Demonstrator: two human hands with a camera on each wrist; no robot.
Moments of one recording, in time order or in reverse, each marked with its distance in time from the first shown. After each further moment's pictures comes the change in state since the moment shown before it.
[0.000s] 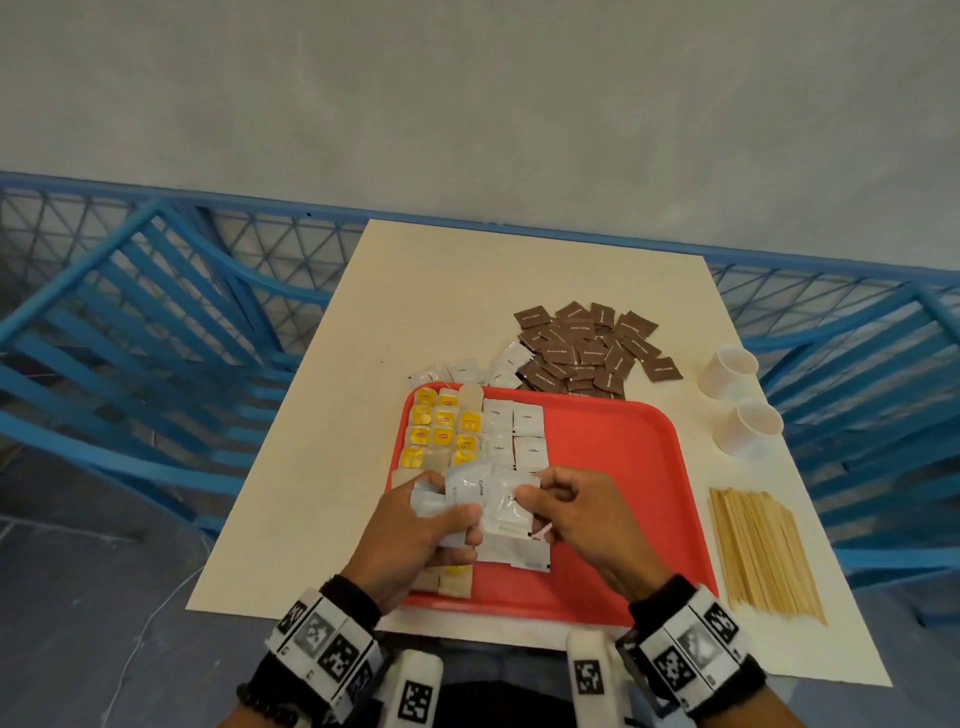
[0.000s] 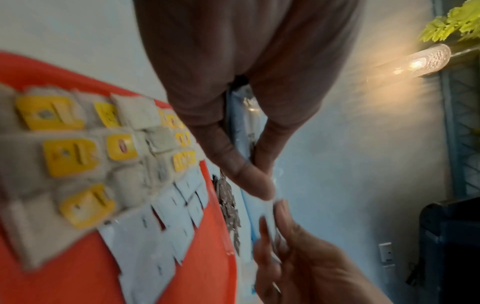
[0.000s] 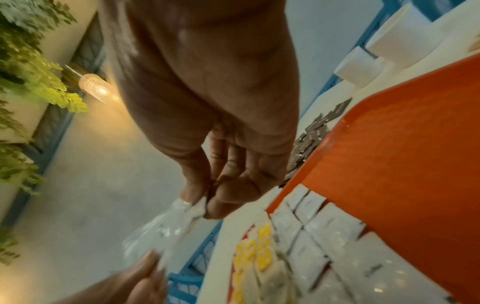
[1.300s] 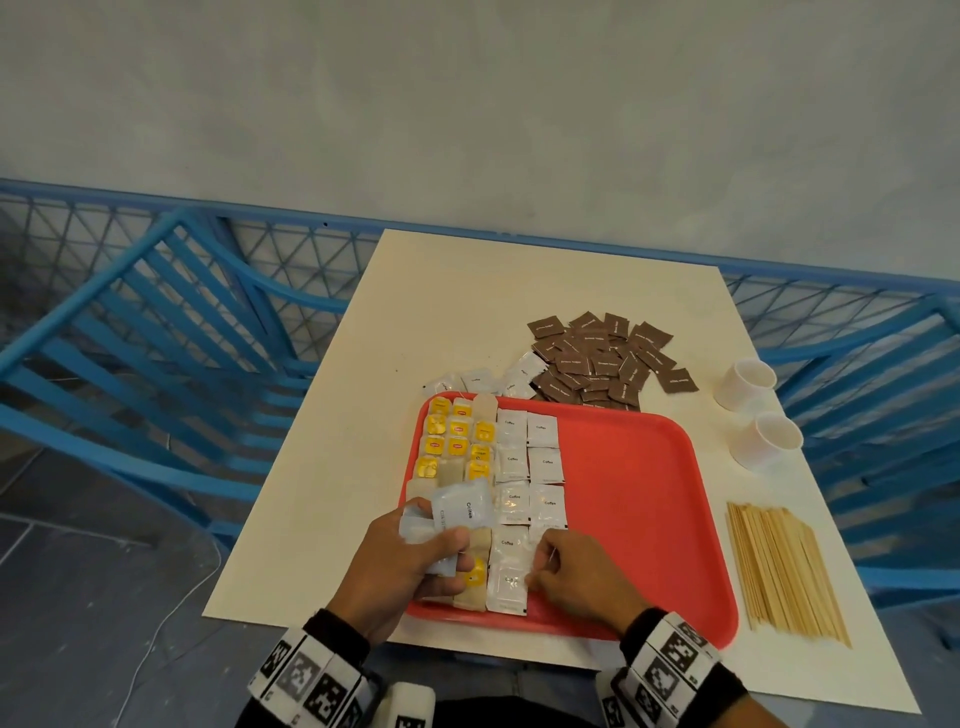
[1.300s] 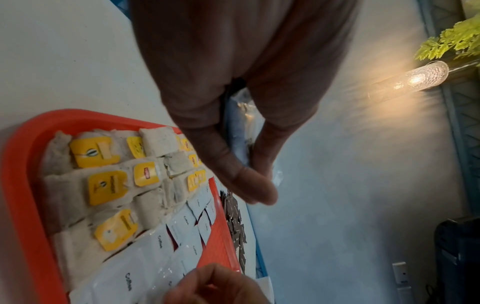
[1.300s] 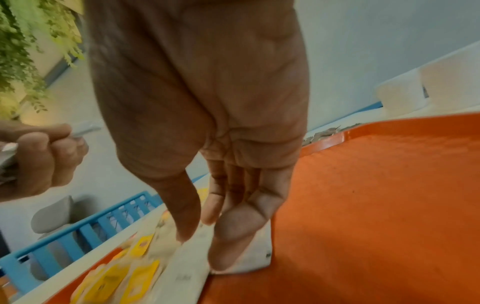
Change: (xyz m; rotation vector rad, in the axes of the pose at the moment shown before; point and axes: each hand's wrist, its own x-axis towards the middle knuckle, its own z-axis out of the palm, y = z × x) left_hand -0.008 -0.013 -0.025 -0.091 0.032 -0.009; right_hand 0.010 0.060 0.017 -0.733 -0.170 0.044
